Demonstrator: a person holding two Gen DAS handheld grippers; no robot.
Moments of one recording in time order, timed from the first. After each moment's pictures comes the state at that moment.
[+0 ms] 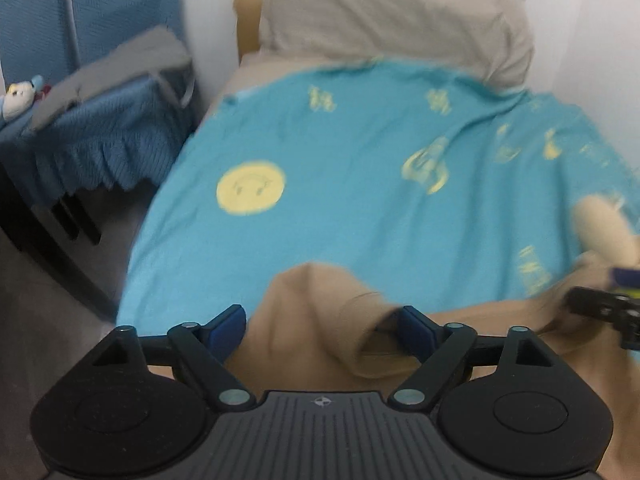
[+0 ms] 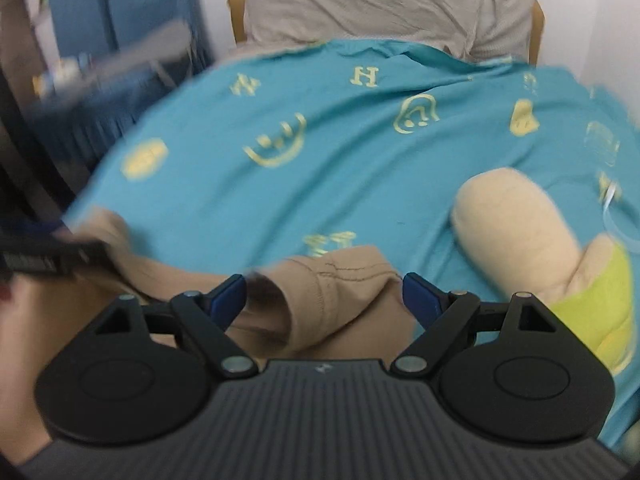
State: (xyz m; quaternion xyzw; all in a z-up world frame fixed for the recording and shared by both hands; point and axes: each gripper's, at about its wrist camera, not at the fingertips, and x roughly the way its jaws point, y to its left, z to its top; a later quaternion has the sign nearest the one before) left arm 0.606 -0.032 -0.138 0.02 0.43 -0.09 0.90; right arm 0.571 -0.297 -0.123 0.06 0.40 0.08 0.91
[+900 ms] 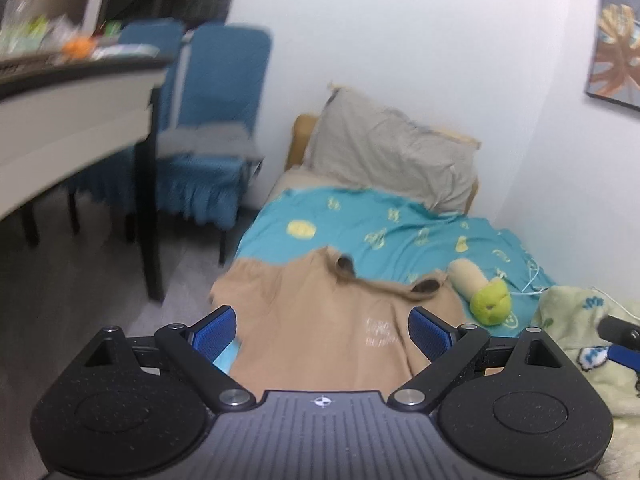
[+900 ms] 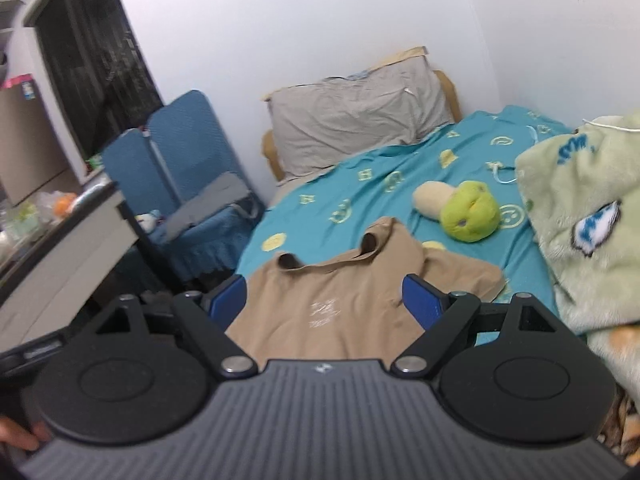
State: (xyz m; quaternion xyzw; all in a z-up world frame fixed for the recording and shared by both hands) left arm 0.182 0.080 0.038 -0.12 0.29 -0.06 0.95; right arm 0.160 -0.271 0.042 0.20 0.23 0.04 0.95
